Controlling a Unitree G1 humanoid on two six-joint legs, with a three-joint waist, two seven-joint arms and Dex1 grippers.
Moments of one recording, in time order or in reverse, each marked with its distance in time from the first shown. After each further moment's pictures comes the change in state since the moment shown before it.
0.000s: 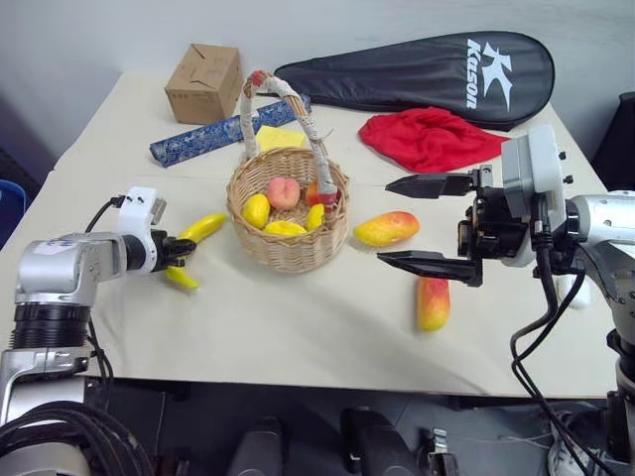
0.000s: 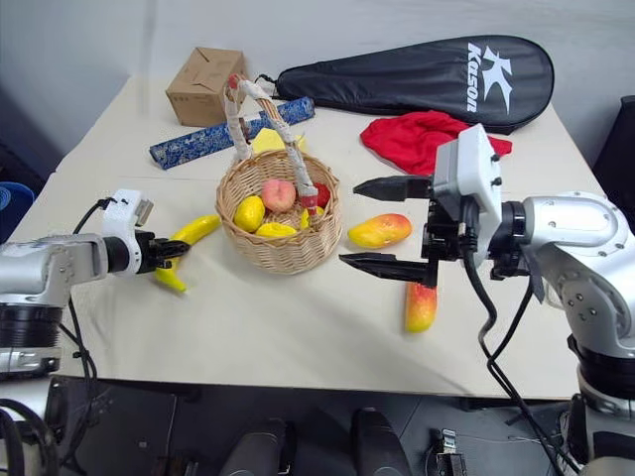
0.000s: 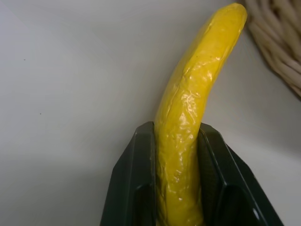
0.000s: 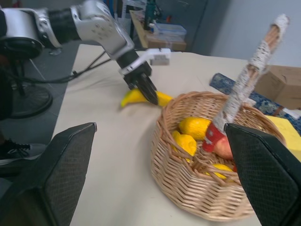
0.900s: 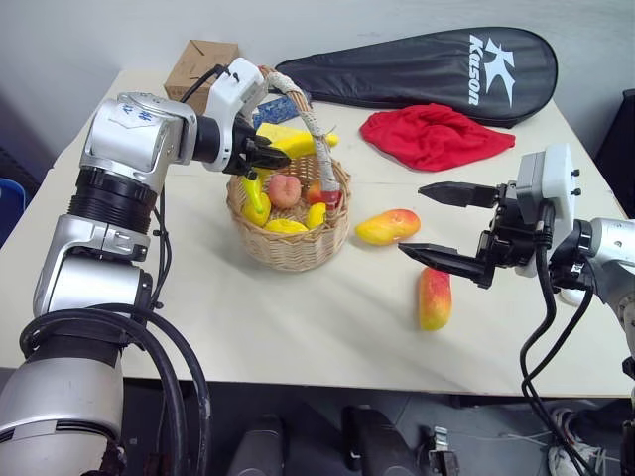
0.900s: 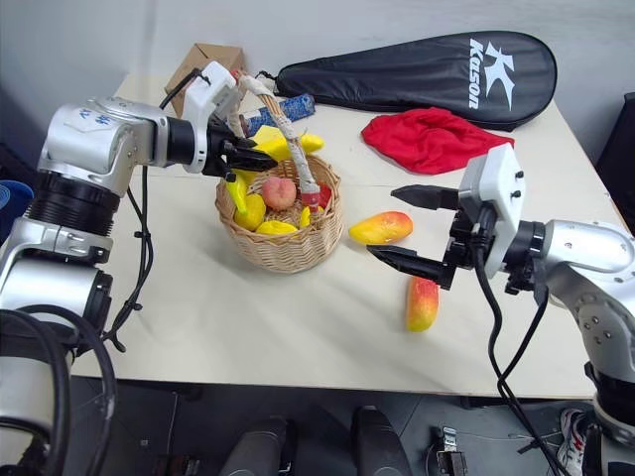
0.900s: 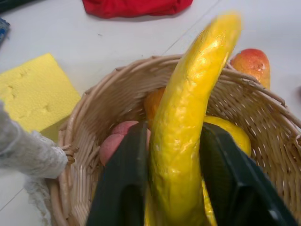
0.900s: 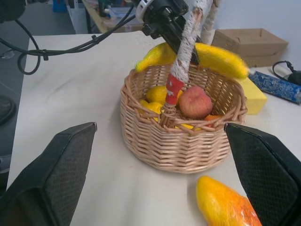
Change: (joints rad) left arm -0.680 -0.250 -0.384 0.468 0.220 -0.322 -0.372; right arm 0.197 -0.005 -0.085 -0.015 -0.010 -0.012 -0.124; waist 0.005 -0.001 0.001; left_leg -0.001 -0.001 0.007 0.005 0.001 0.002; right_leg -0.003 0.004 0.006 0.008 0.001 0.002
